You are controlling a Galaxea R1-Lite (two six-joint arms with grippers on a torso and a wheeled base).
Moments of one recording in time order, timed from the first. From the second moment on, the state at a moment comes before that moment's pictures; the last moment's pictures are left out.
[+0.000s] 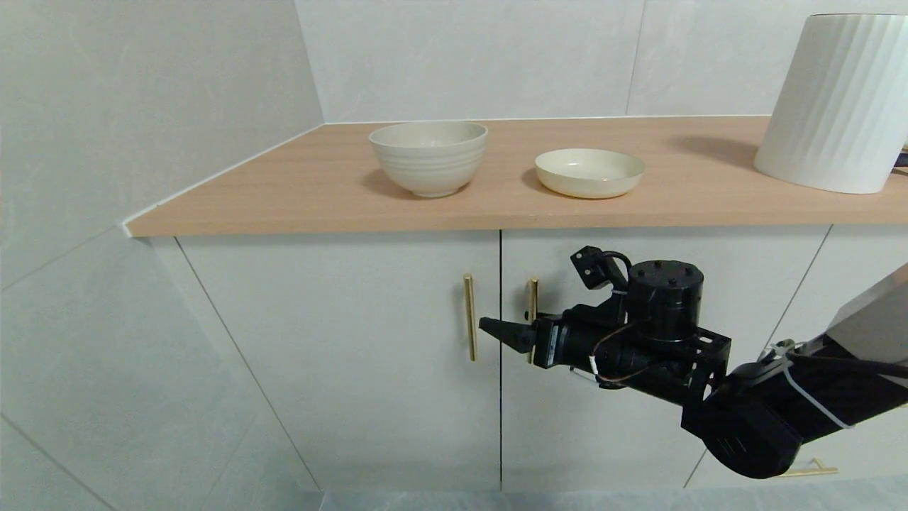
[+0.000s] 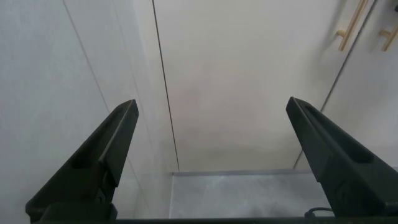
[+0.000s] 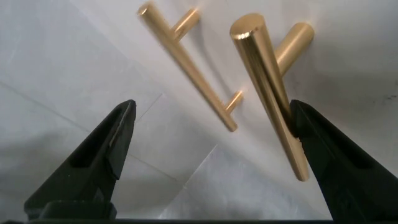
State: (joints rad) left arm 0.00 0.00 0.00 -0.01 -0.02 0.00; right arm 0.66 2.01 -0.84 -1.05 0.25 0.42
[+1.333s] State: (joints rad) left arm 0.00 0.00 -0.02 -0.01 -0.04 0.02; right arm 0.74 1.78 -0.58 -1.06 0.40 0.41
